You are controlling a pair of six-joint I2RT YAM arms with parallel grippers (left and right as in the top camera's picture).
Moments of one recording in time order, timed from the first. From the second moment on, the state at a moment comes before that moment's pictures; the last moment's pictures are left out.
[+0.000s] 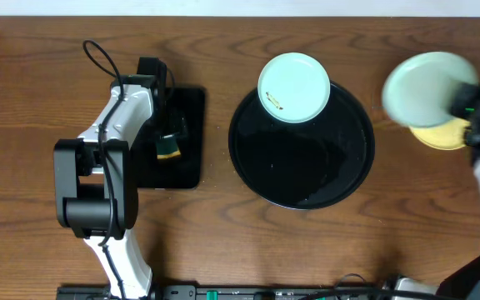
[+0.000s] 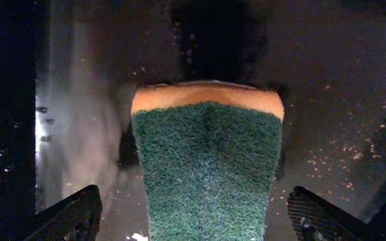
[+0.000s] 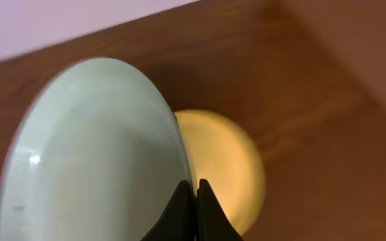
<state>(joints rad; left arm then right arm) -0.04 2.01 1.41 -0.92 -0.04 -0.30 -0.43 1.49 1.15 -0.31 0.07 0.06</state>
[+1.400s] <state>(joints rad) -0.04 2.01 1.41 -0.92 -0.04 -0.30 0.11 2.18 1.56 -0.20 -0.21 -0.30</state>
